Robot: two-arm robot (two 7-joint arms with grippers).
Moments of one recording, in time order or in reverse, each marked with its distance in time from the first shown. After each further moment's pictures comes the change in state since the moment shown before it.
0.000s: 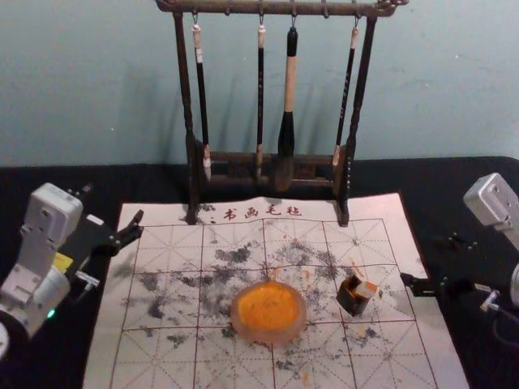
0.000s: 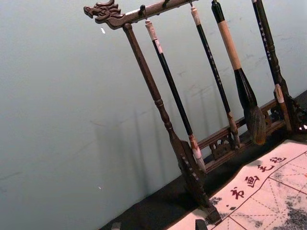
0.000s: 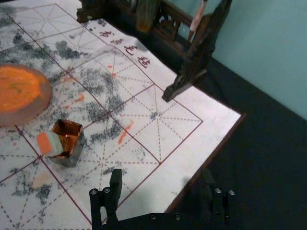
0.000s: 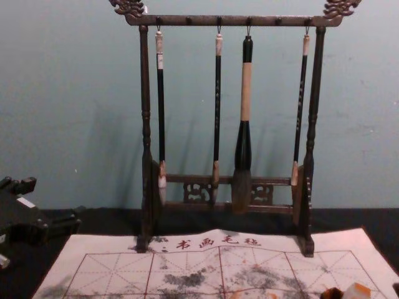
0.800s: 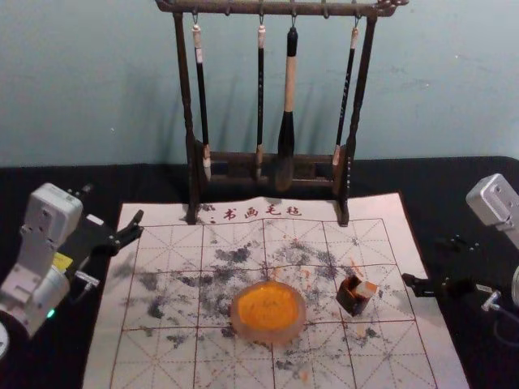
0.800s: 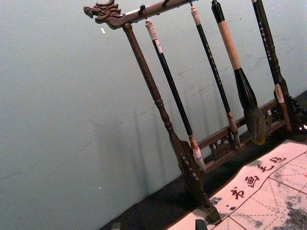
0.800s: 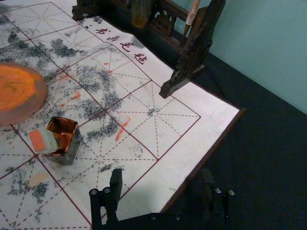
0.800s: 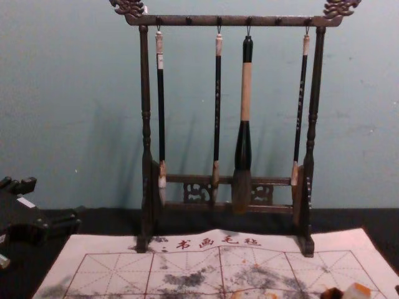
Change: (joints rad) left arm 0.000 0.000 0.000 0.000 0.000 0.000 0.000; right arm -0.002 -0.008 0.009 0.014 0.002 0.006 0.002
